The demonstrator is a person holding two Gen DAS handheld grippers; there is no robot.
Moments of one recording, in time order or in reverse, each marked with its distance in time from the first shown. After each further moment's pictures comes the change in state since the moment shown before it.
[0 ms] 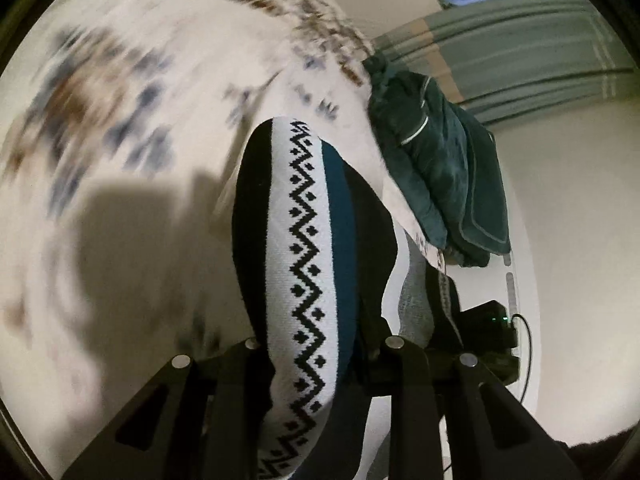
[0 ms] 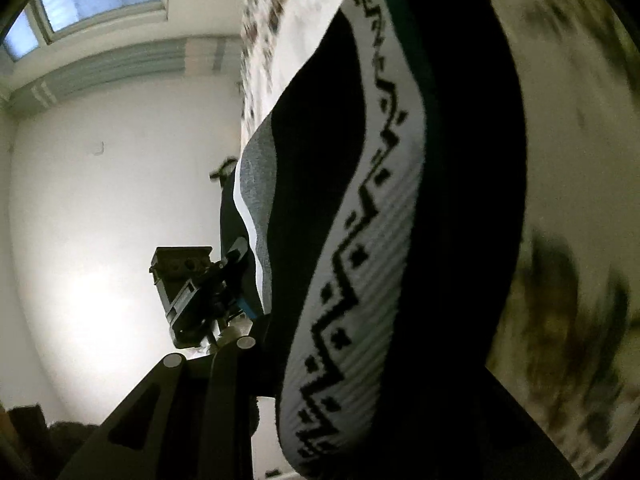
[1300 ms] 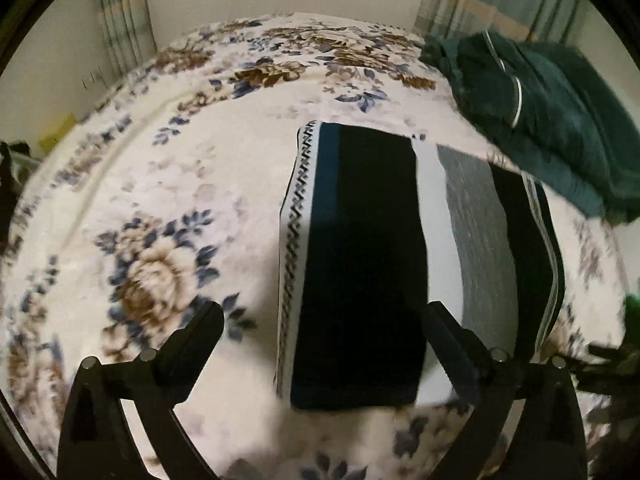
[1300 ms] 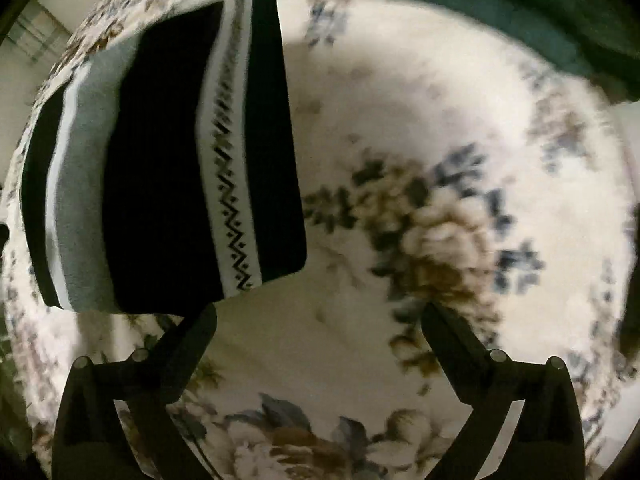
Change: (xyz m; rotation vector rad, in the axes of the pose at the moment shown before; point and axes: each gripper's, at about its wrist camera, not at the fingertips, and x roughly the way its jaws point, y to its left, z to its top) left arm 0.071 -0.055 0.044 0.370 -0.113 0.707; right arm -0.050 -0.024 0.060 -0.114 -0.270 -1.119
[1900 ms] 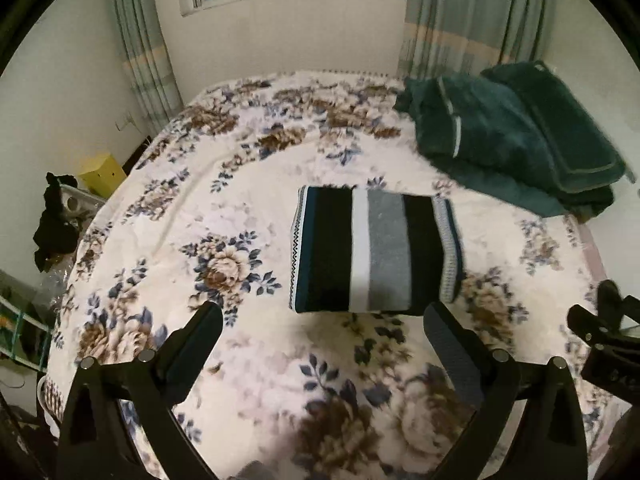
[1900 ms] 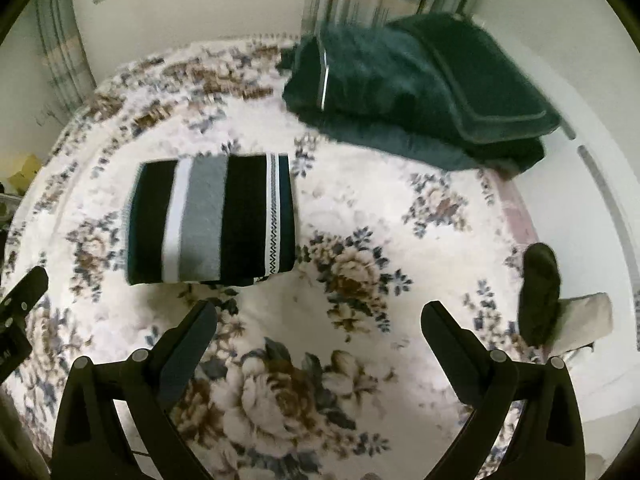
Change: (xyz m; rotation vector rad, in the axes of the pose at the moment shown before) left arm -0.254 -0.048 -0.037 0.040 -0.118 0.053; right arm -0.333 0.018 -0.108 -0.030 -0.334 -0.116
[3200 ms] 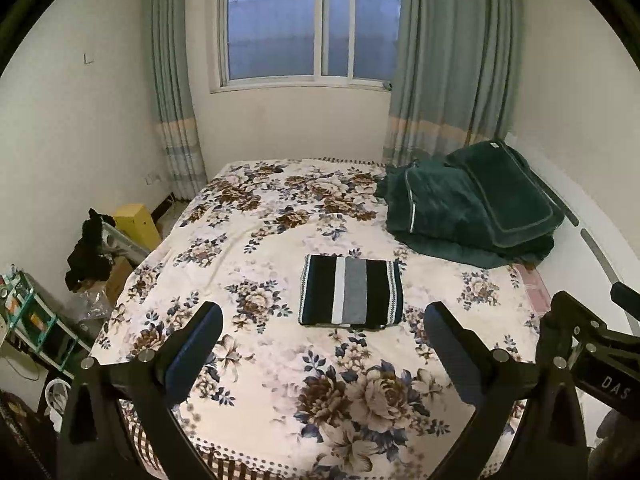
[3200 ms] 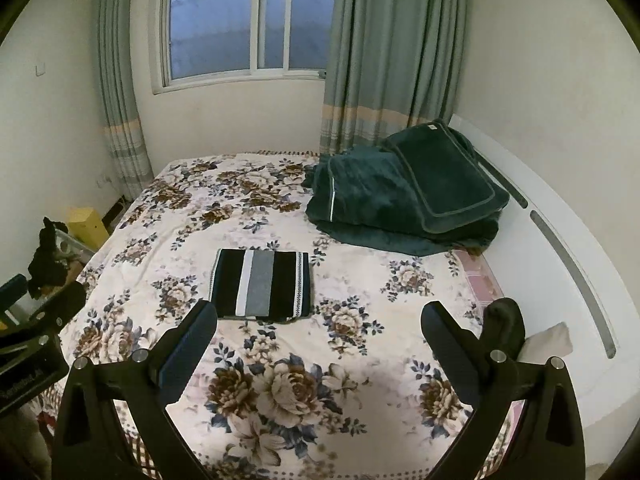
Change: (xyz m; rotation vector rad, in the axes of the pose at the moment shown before) left arm -0.285 -0.006 -0.048 -0.031 -0.258 0.000; right arm -0.358 -0.053 -0.078 -0.011 -0.344 0.099
